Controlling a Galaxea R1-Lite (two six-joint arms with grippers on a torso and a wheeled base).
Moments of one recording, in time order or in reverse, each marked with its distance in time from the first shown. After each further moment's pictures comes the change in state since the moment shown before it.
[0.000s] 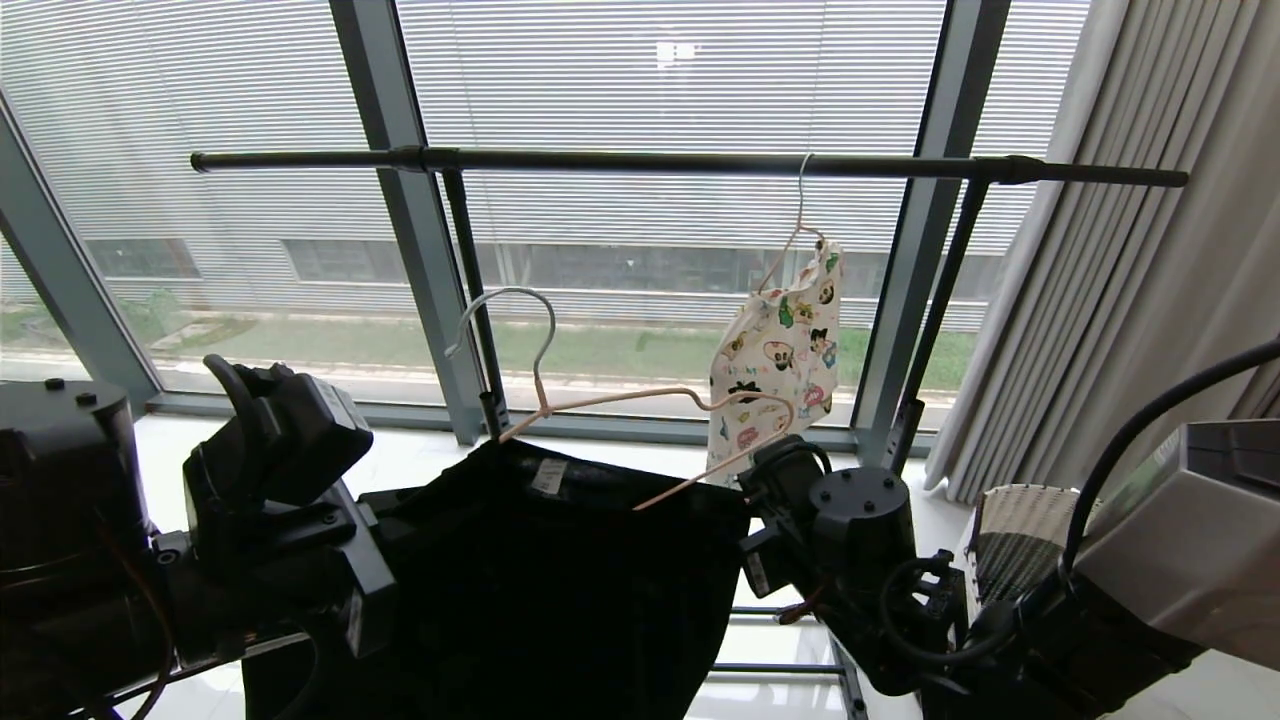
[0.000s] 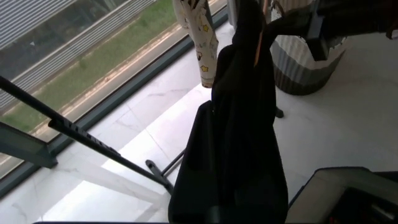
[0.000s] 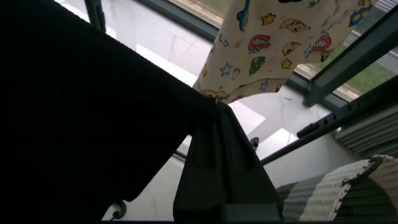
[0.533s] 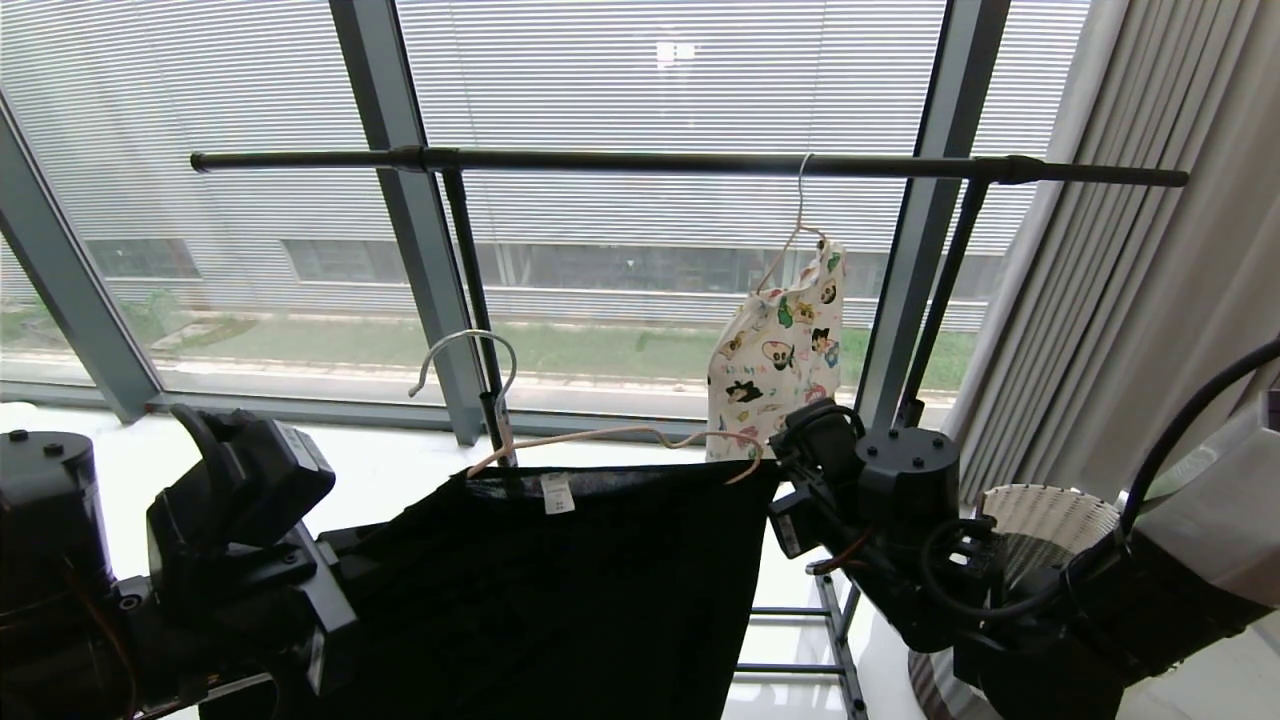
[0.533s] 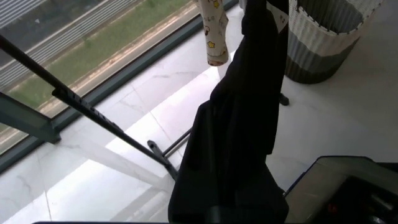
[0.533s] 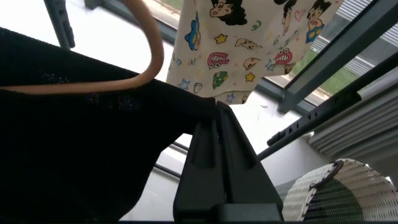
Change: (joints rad) left arm 0.088 -0.047 0.099 0.000 -0.005 0.005; right arm -0.084 -0.061 0.000 -0.001 0.010 -0.086
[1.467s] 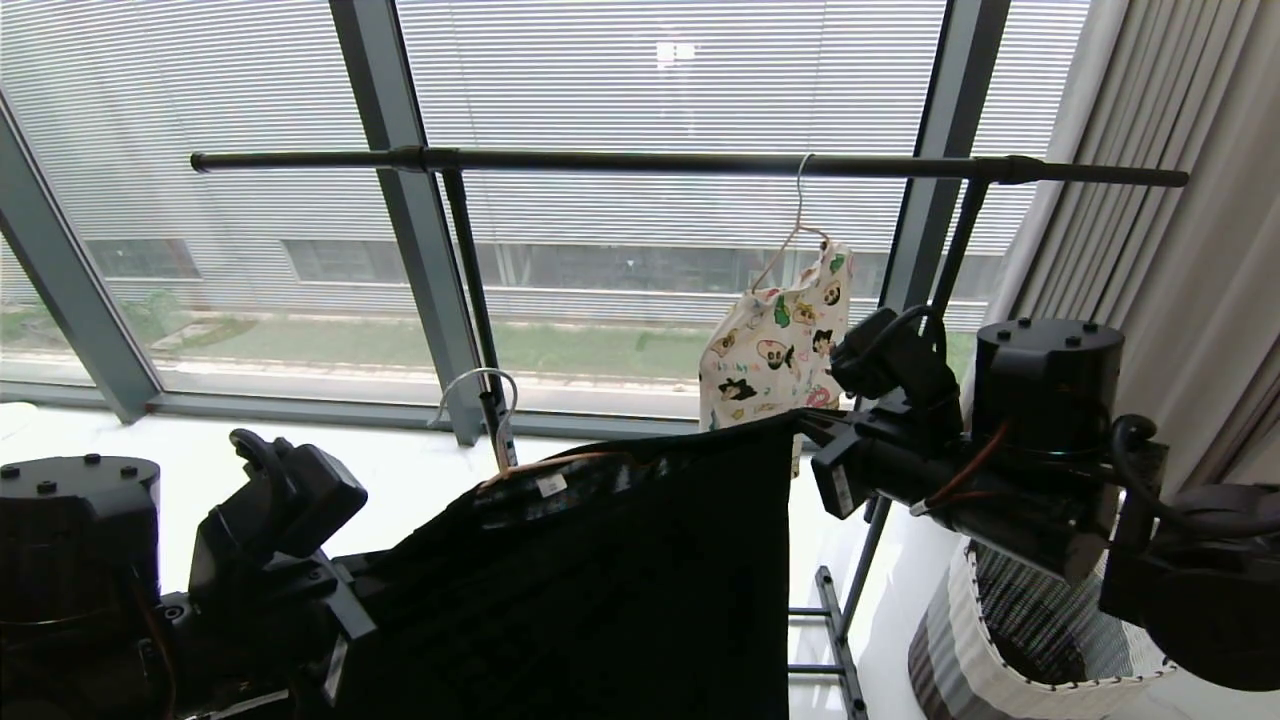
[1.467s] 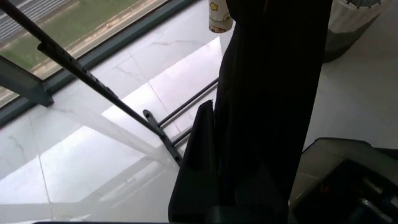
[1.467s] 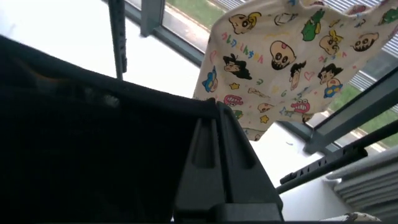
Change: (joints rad) left arm 0.012 0.079 0.025 0.000 0.052 -0.042; right arm -0.042 -0.308 -0.079 0.358 0.376 -0.065
